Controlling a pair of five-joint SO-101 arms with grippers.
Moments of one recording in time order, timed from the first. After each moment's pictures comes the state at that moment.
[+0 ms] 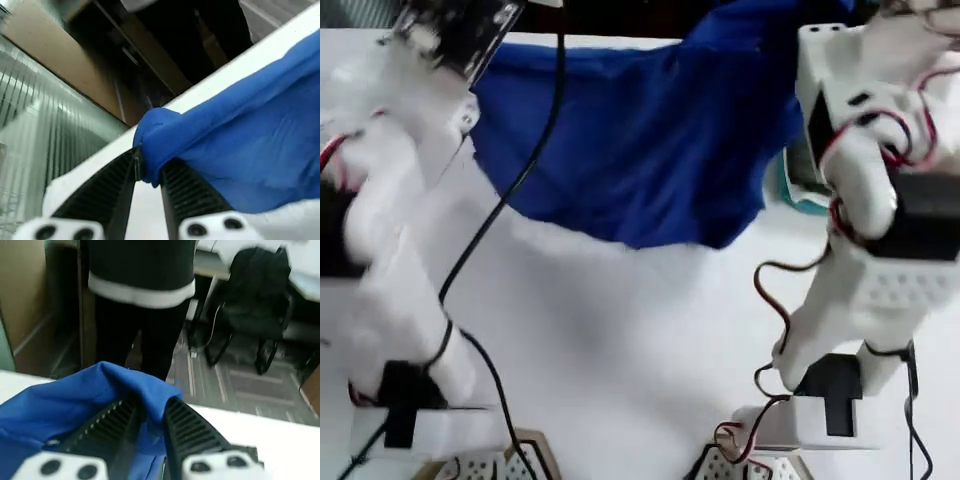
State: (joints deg) left arm -5.7 -7.6 -61.5 101.4 -33.0; right arm -1.0 -1.7 -65.0 85.3 11.9
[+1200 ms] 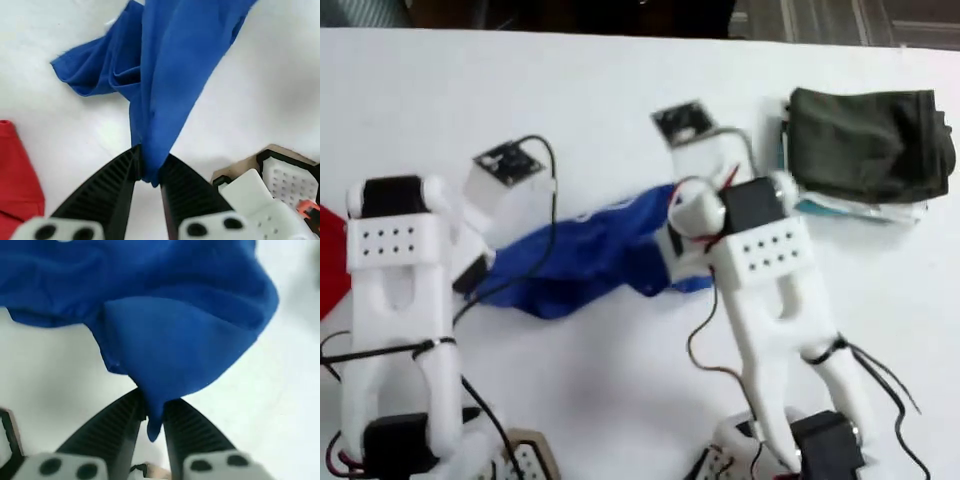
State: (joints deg) left arm -14.2 -21.2 18.4 101.0 -43.1; right arm -23.5 -19.0 11.3 95.3 4.6
